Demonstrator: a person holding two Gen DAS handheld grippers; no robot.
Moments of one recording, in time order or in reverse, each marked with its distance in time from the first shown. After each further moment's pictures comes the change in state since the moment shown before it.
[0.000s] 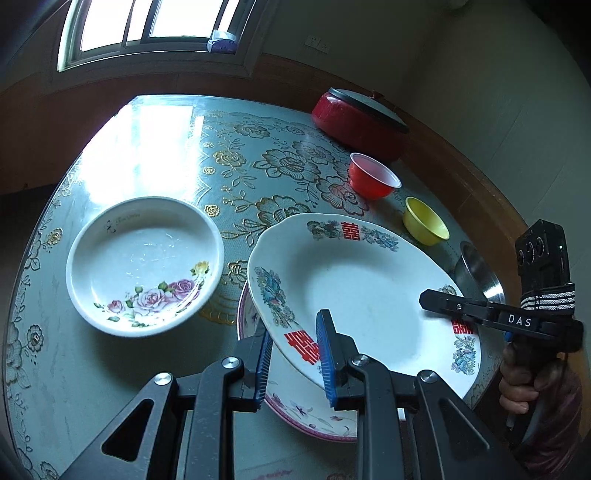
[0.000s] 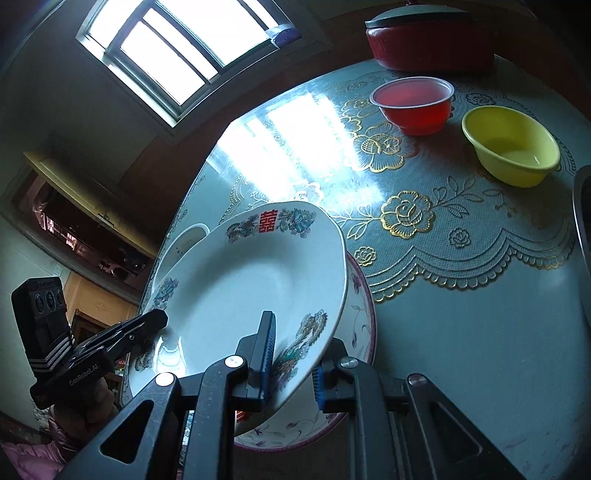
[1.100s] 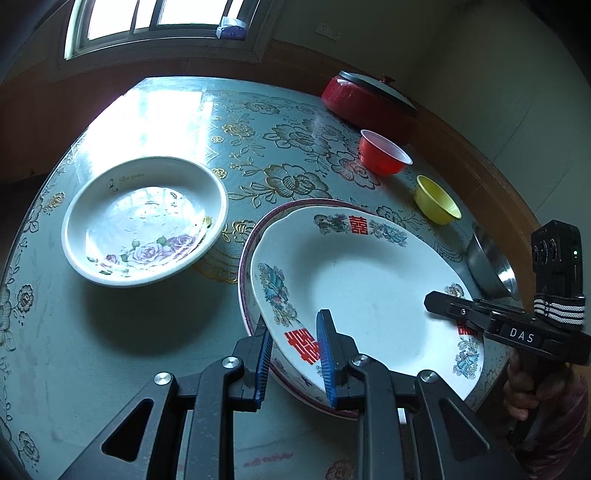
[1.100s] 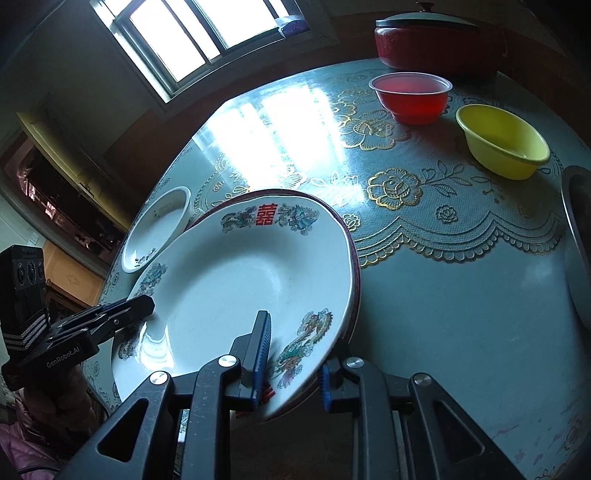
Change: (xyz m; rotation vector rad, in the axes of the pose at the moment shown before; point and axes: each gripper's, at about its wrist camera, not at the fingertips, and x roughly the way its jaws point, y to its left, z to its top) left arm 0.014 -0.001 -0.025 -0.014 0.037 0.037; right arm 0.014 0.001 -0.025 -0.104 0.026 -0.115
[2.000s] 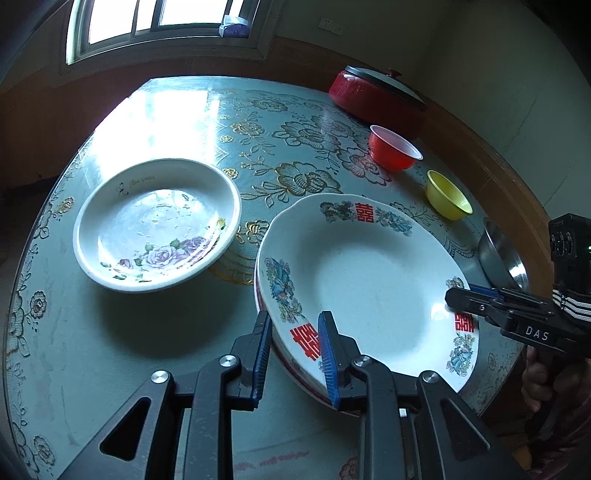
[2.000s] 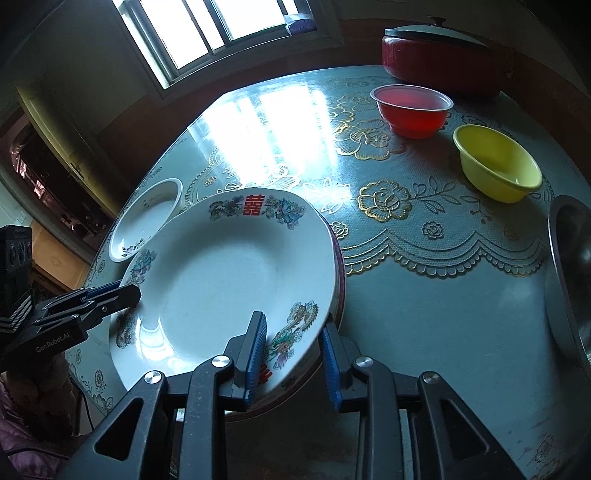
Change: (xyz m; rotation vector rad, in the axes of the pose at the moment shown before) left arm -0.002 0.003 0.002 0.015 0.023 0.055; right arm -0.011 0.003 0.002 -0.075 0.016 -0.065
